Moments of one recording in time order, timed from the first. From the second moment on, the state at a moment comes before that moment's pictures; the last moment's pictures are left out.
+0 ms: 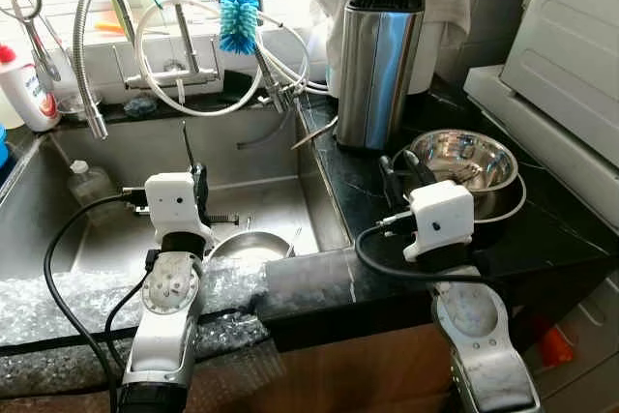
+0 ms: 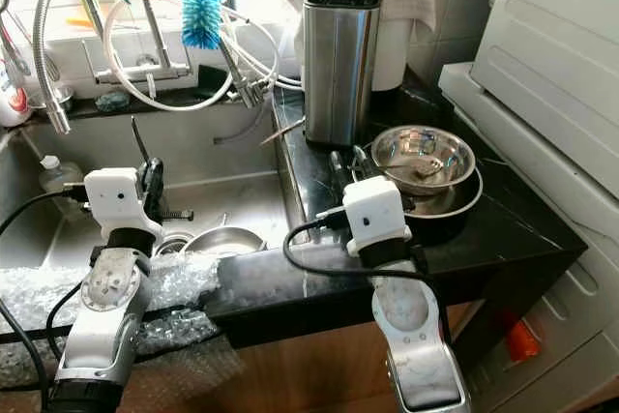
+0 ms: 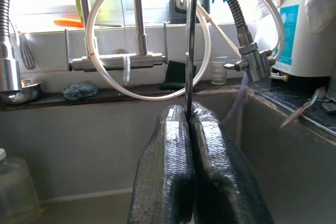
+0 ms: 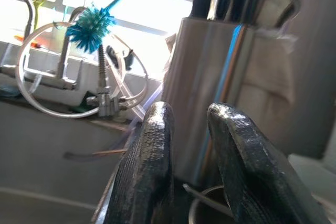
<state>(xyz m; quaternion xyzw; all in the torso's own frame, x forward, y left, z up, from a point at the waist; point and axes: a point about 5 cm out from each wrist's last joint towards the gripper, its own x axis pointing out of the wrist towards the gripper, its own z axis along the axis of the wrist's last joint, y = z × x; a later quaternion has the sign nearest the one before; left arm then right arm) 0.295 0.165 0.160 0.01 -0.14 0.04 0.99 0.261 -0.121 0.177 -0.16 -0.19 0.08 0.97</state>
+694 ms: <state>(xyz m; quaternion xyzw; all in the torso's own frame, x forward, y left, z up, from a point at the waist) 0.297 0.171 0.156 0.00 -0.13 0.03 0.99 0.252 -0.160 0.151 -0.11 -0.13 -0.04 0.98</state>
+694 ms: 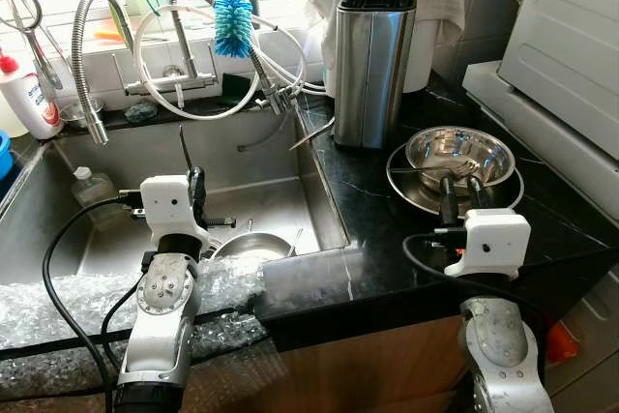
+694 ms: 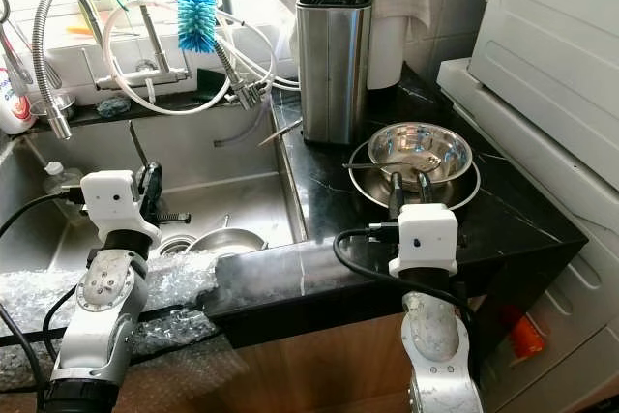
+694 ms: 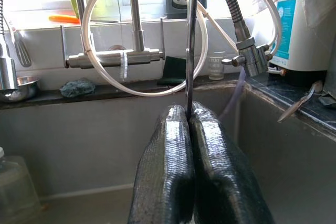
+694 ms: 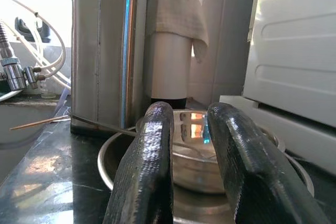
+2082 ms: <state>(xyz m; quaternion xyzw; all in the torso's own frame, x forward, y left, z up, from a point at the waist) 0.317 0.225 0.133 -0.03 -0.05 0.07 1.00 0.258 -0.140 0.147 -0.10 -0.12 0.04 0.99</state>
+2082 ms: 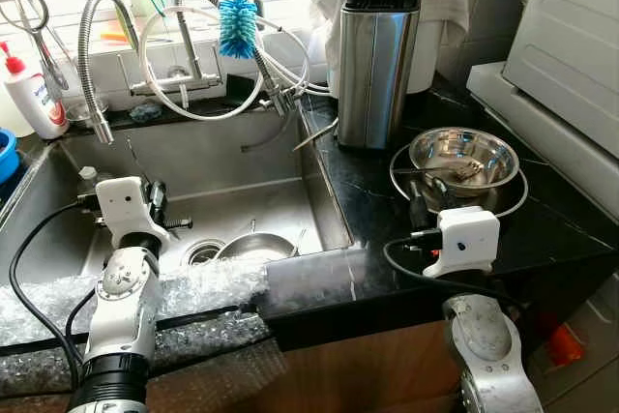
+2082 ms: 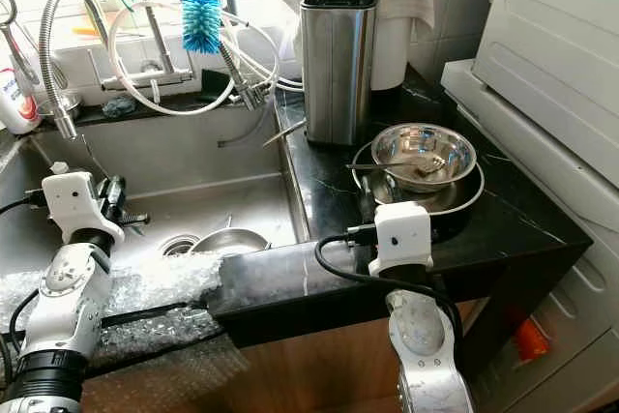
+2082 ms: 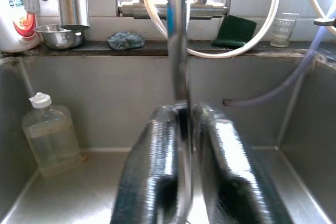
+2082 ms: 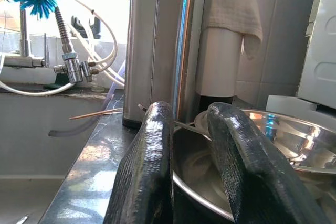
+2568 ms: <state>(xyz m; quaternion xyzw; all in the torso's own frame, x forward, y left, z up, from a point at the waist) 0.317 0.215 0.139 -0.03 -0.07 0.06 0.99 0.260 -0.139 0.145 -0.10 -0.11 0.04 0.99</state>
